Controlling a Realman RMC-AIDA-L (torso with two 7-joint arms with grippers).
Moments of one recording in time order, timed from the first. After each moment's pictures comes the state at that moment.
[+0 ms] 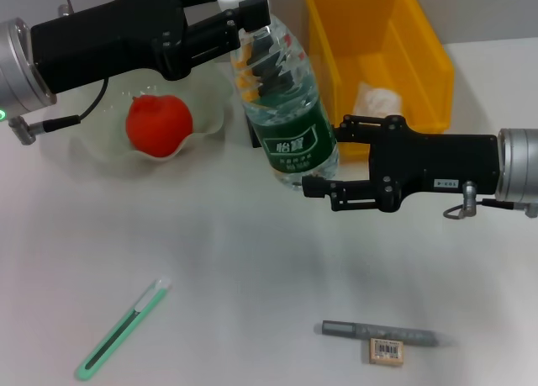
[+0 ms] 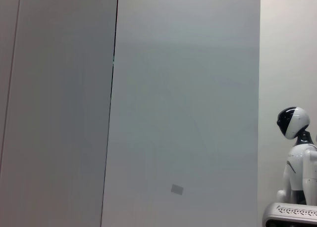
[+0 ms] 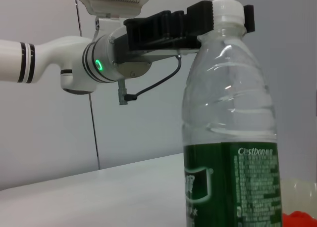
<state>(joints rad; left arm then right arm) -0.66 -2.06 0.94 0.76 1.44 1.61 -1.41 0.45 2.07 -0.99 -0.80 -1.67 -1.55 1.30</state>
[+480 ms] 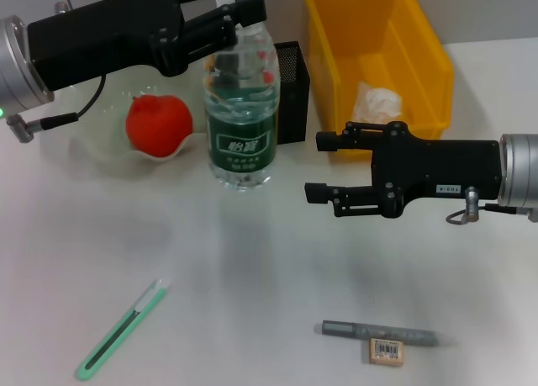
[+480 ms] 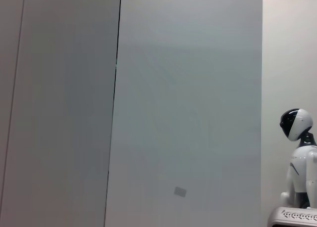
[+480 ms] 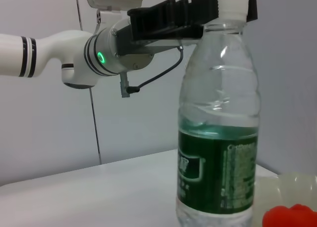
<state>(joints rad) -0.66 -2.06 0.93 0.76 1.44 1.61 -1.41 0.44 2.07 -0.99 -0.80 -1.68 -1.55 1.30</state>
